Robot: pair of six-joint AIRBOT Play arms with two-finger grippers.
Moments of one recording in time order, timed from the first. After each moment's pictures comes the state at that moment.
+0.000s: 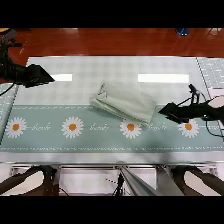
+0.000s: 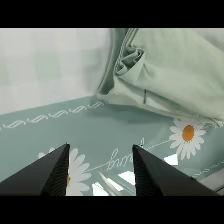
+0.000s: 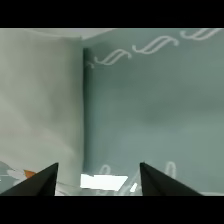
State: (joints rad) left arm 0.19 -1.21 1.30 0.95 -1.42 -1.31; right arm -0.20 -1.13 0.63 -0.90 1.00 1.39
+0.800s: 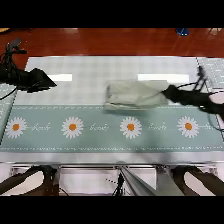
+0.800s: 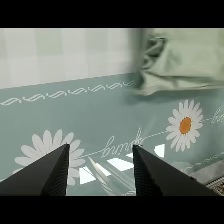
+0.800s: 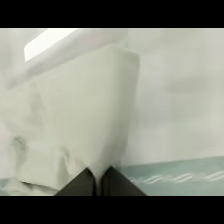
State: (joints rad) left arm 0.18 -1.21 1.27 0.96 -1.44 -1.37; right arm -0.16 -1.04 0.74 -0.74 0.74 1.31
